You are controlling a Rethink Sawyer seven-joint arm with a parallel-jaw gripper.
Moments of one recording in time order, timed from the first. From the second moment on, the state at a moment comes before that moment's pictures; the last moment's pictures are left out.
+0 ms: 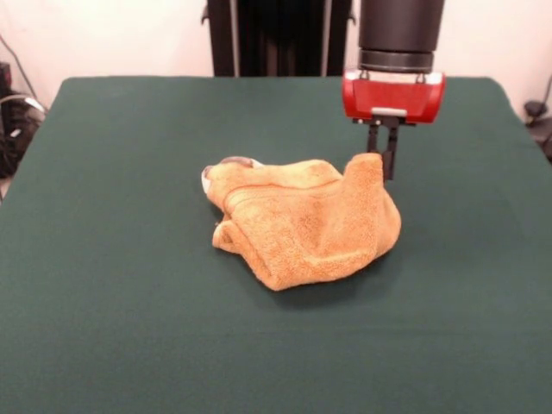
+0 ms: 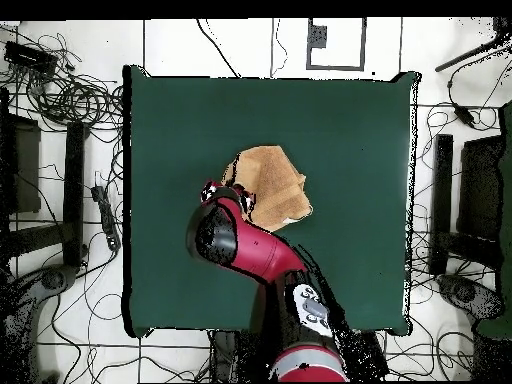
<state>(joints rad) -0.07 -0.60 0.03 1.91 0.35 -0.11 1.63</state>
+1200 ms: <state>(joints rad) 0.08 -0.59 -0.04 1.85 0.56 0.07 1.63</state>
